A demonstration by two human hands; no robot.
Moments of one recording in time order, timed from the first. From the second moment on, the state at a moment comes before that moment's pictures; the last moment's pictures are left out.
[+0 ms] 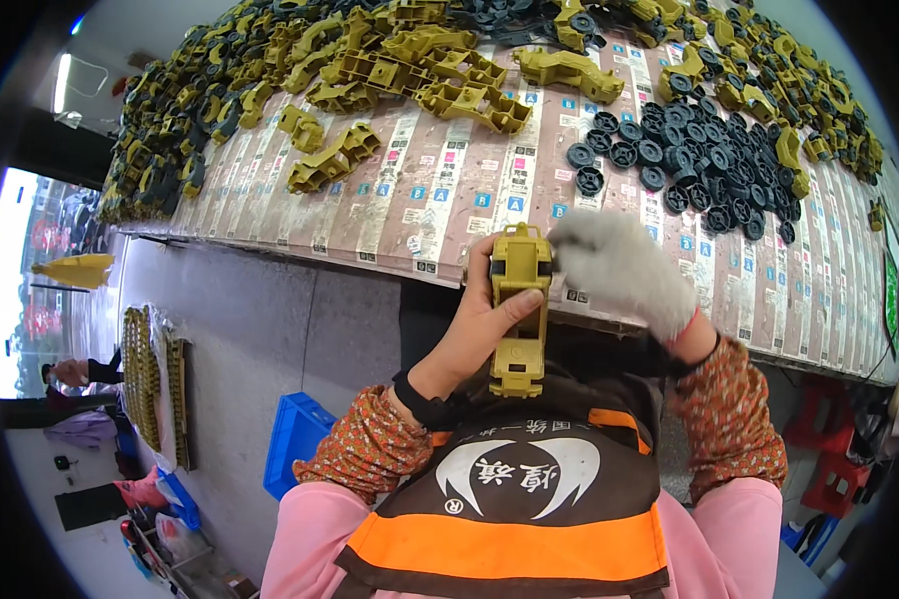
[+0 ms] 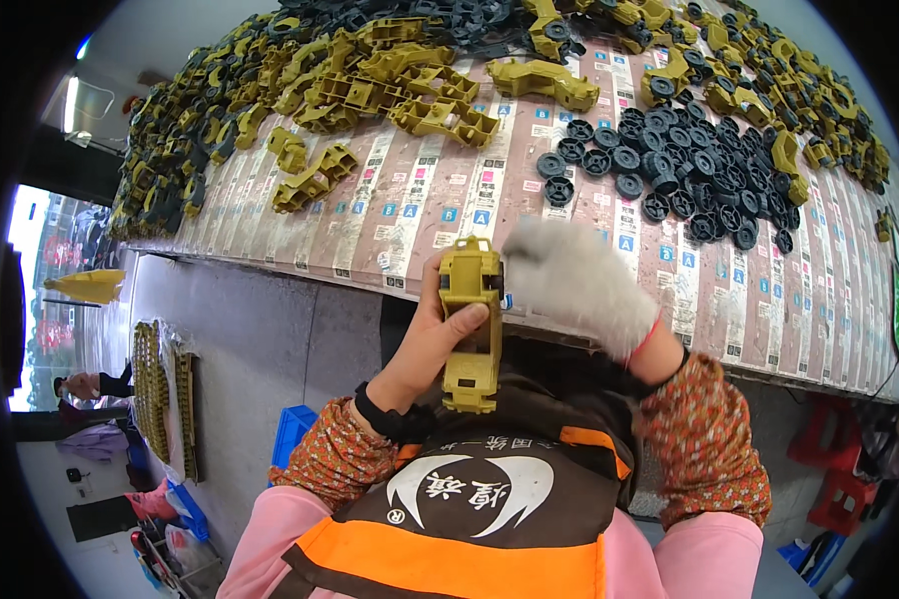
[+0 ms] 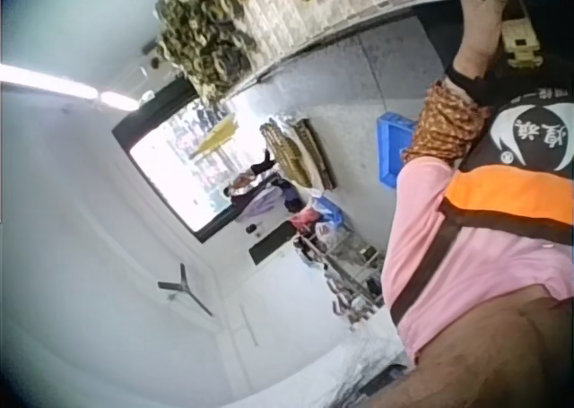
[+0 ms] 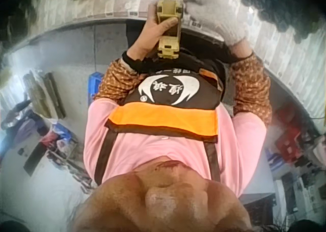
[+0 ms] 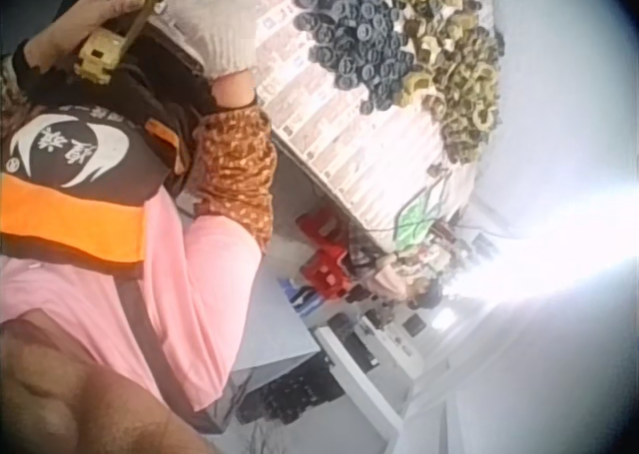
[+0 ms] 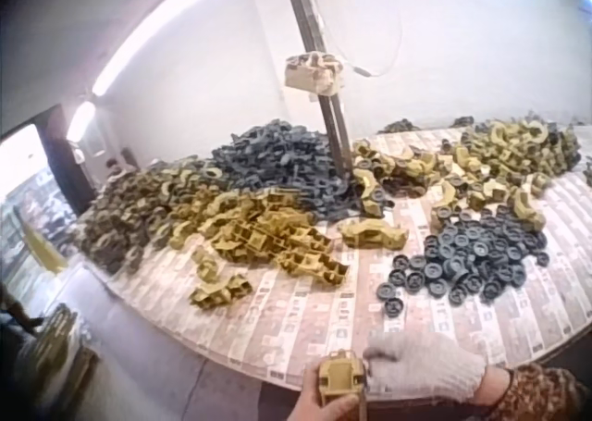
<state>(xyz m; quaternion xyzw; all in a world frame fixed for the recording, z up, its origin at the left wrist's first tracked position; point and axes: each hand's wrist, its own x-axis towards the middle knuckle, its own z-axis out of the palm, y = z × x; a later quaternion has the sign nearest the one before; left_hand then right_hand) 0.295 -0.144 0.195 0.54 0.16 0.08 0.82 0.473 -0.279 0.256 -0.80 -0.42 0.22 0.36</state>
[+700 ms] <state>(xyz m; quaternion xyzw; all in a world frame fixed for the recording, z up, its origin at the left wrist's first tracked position) 0.288 -0.124 0.204 0.36 0.24 0.23 0.87 0.430 -0.280 0.243 -0.77 -0.40 0.27 0.43</state>
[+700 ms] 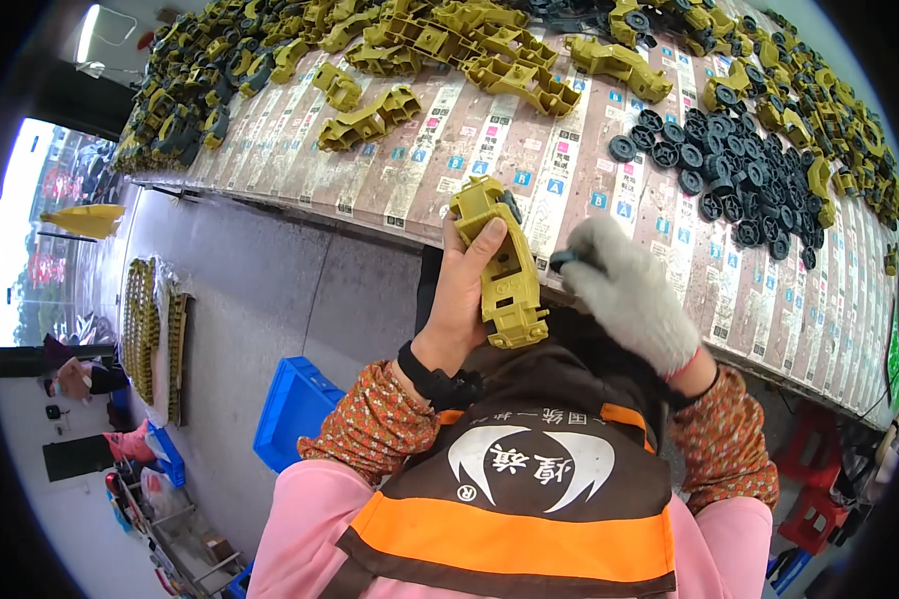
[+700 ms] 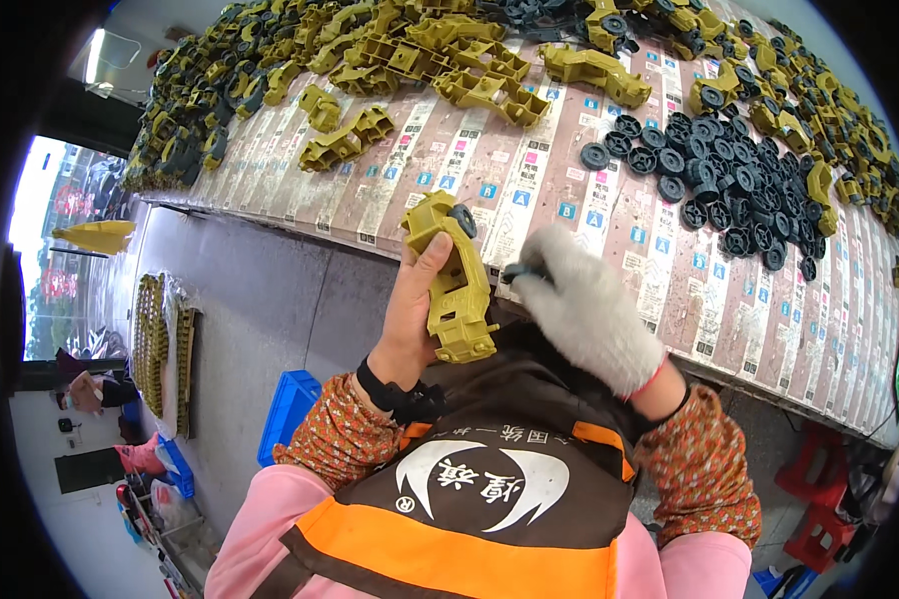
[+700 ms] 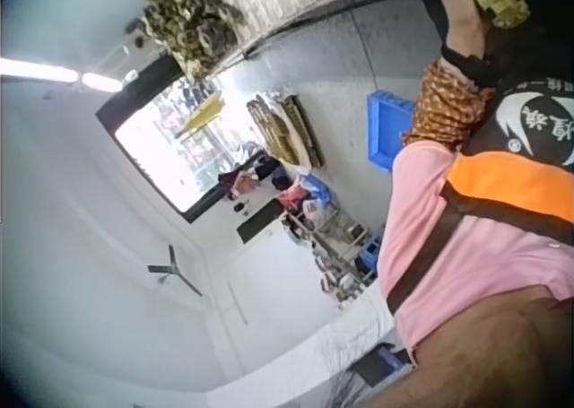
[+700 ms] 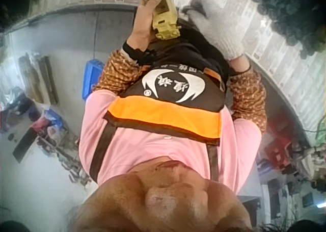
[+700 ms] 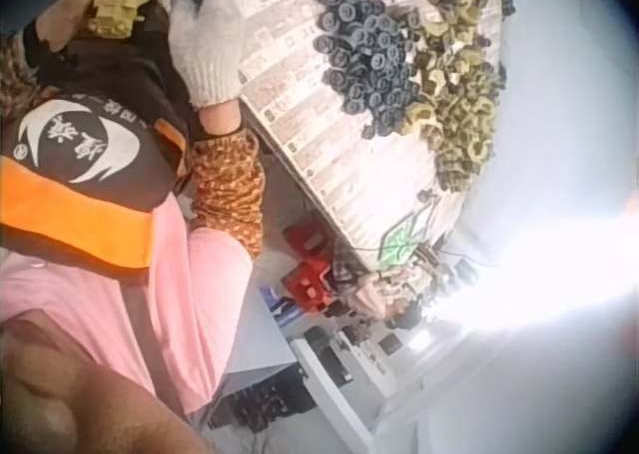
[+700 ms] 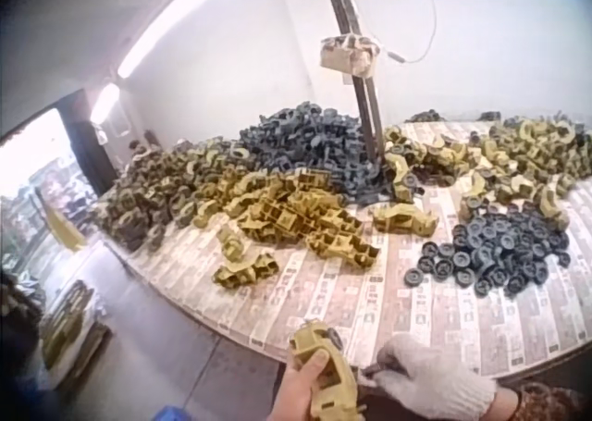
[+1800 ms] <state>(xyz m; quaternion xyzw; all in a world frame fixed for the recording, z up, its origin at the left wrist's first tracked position) 0.321 -0.165 0.220 0.53 0.21 0.42 0.70 0.384 -0.309 0.277 -0.78 -0.38 0.29 0.40</state>
